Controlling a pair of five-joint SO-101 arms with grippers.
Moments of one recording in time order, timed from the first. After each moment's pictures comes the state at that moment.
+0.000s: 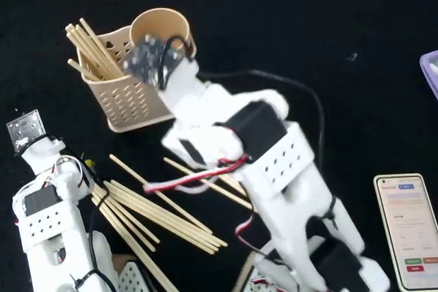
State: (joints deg) left arm -31.1 -62.6 76.3 52.2 0.6; right arm -40.9 -19.8 -7.9 96.4 13.4
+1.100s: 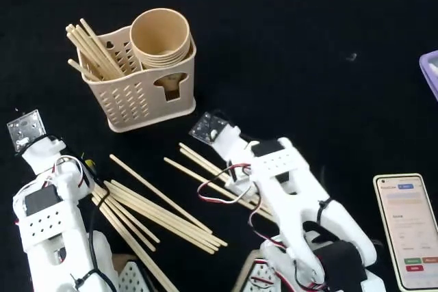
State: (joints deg) left arm -31.1 -62.6 76.3 52.2 0.6; right arm -18.5 -21.8 61.1 53.5 34.6
